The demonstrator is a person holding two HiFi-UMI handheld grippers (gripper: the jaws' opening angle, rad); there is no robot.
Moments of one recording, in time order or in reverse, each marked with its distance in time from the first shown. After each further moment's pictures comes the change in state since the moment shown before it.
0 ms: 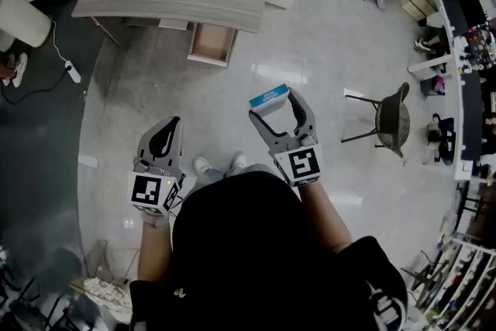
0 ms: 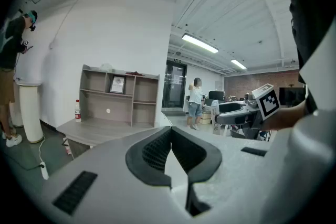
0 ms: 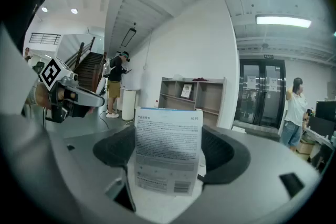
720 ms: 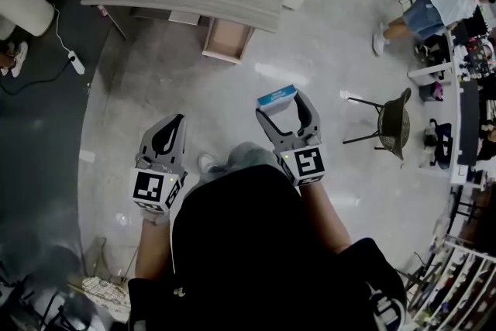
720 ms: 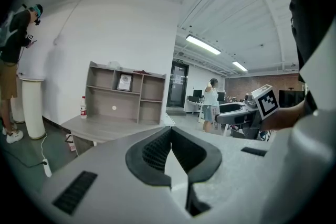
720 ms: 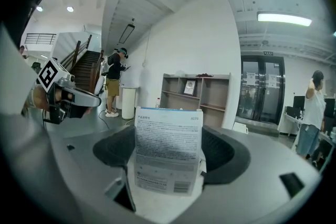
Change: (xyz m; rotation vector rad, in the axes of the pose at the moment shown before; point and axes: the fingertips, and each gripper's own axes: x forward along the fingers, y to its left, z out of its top) left arm -0.033 0.063 -0.019 -0.027 0.002 -0.006; right arm 0.039 0.051 0.001 0.063 0.043 -0.033
